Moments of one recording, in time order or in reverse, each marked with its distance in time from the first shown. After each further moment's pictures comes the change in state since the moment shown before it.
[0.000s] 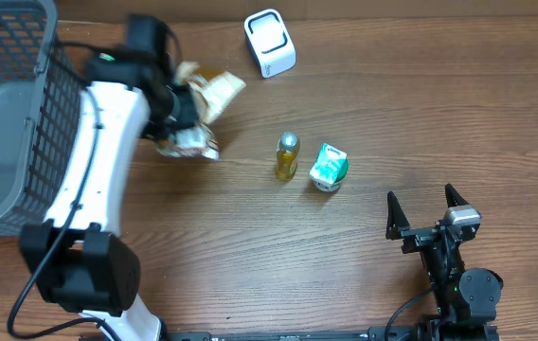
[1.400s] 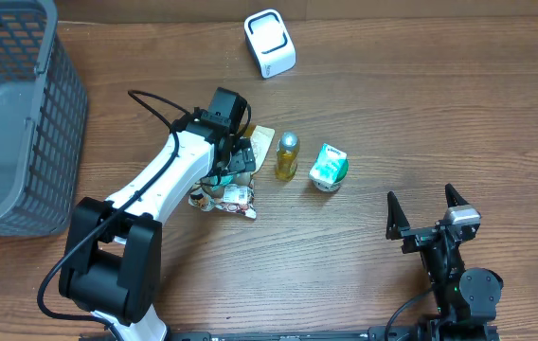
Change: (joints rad) left arm -0.238 0.000 -0.459 0.446 -0.220 -0.156; right arm 0.000 0.000 0.000 0.000 0.000 0.000
